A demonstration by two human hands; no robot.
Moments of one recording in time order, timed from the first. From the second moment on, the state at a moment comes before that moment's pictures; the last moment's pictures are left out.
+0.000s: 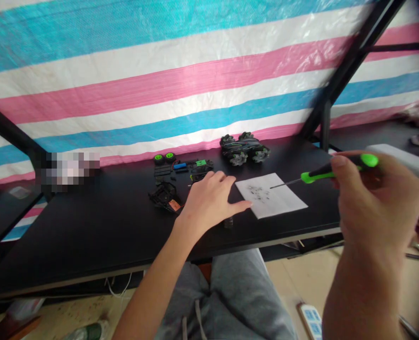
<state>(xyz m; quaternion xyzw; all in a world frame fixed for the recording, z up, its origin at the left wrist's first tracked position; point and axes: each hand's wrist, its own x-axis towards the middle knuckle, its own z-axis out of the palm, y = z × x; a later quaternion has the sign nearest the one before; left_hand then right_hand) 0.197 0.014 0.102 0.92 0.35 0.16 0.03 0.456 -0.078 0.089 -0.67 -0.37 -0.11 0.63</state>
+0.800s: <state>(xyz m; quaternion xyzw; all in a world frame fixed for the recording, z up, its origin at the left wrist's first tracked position) 0.278 0.052 0.098 0.94 0.29 -0.12 0.10 0.471 -0.062 0.096 -0.66 -0.51 -0.04 0.55</state>
